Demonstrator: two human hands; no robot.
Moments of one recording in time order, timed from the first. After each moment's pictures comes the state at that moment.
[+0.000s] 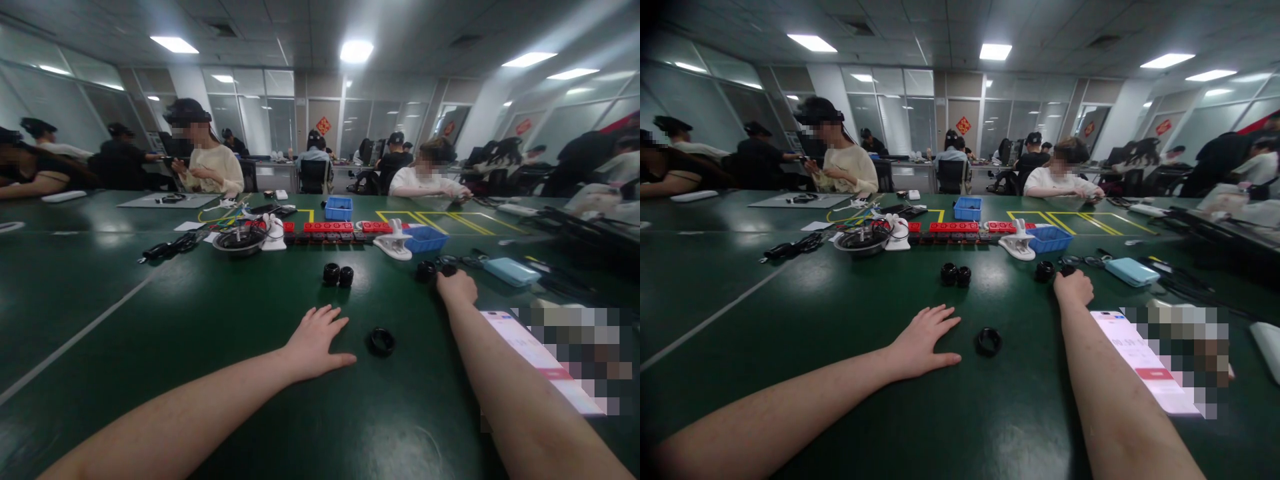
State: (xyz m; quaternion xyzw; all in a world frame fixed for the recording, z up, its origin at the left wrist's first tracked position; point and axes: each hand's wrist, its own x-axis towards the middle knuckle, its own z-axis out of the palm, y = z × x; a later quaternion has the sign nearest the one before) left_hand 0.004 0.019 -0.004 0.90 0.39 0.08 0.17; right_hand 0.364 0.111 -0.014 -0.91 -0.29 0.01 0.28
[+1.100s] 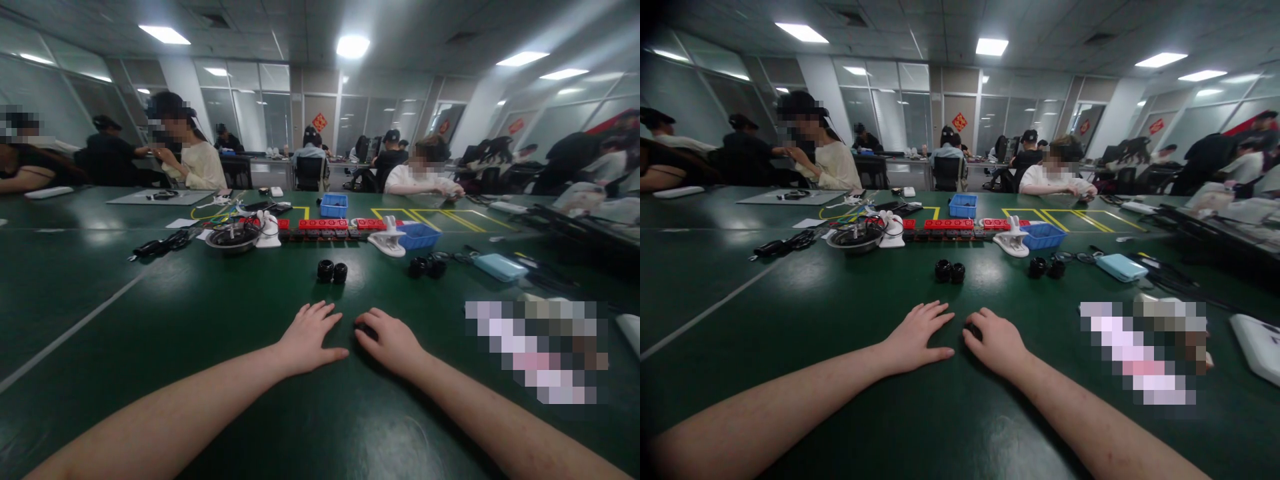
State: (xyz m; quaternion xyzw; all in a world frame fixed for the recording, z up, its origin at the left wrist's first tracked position) left_hand 0.008 0.019 -0.006 0.90 0.40 0.08 0.14; right_hand 0.204 -0.016 0.003 -0.59 -0.79 0.06 0.14
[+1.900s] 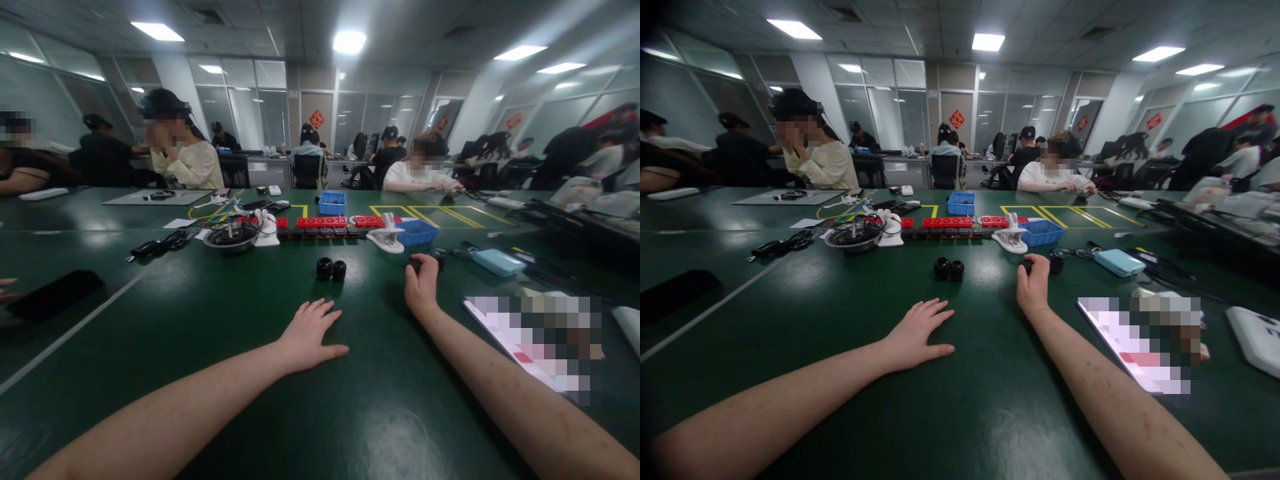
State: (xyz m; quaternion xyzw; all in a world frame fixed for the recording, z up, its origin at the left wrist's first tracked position) left_hand 0.006 0.019 -0.004 0.90 0.39 0.07 0.16; right_hand 0.292 0.074 -0.020 -0.55 -0.61 -0.15 0.55
